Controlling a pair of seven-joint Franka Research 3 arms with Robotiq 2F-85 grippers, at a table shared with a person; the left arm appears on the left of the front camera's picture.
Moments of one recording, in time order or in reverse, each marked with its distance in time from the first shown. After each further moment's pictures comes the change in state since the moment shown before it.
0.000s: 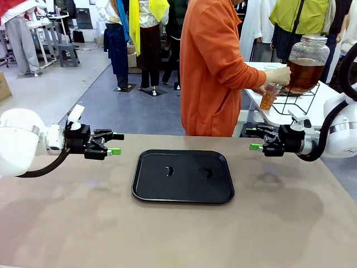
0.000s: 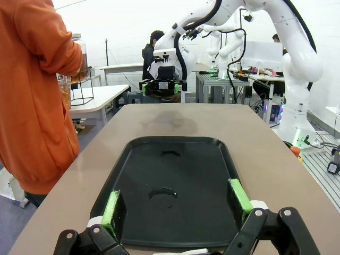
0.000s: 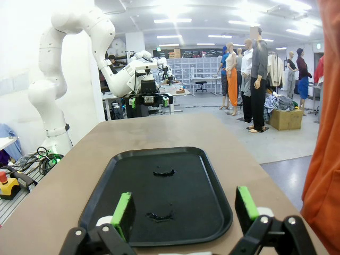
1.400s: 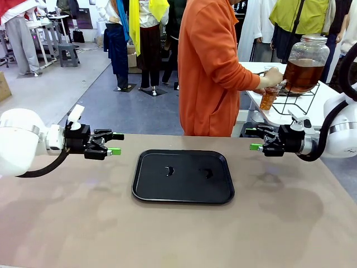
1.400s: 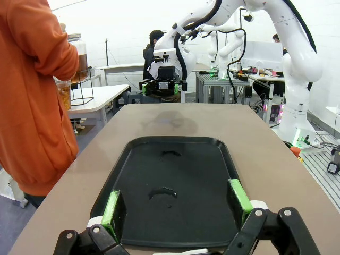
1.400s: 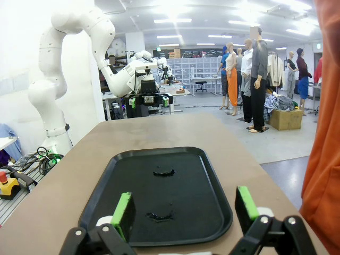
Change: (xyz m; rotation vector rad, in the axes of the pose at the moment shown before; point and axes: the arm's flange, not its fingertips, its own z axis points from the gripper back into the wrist) left arm 0.000 0.000 0.000 0.000 0.000 0.000; right arm 0.000 0.000 0.000 0.000 0.000 0.000
